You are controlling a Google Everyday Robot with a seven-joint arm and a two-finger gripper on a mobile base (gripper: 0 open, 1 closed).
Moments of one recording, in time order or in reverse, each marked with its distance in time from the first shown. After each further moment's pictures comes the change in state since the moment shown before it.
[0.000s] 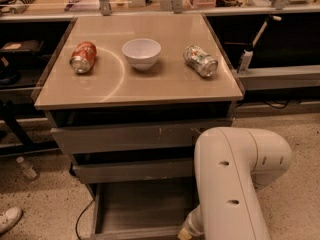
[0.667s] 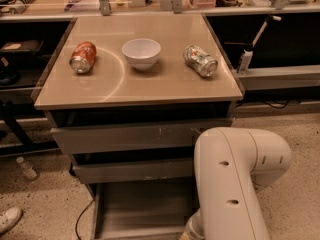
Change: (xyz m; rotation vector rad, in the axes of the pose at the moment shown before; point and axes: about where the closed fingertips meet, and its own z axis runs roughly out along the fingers) arm 0.012 0.010 0.000 -0.016 0.019 0.020
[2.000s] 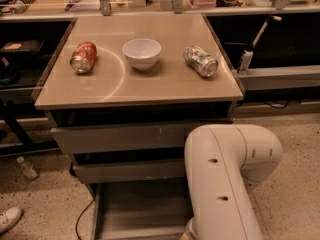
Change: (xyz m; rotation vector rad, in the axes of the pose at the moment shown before) arm 0.006 0.007 -0.005 0.026 0.005 0.064
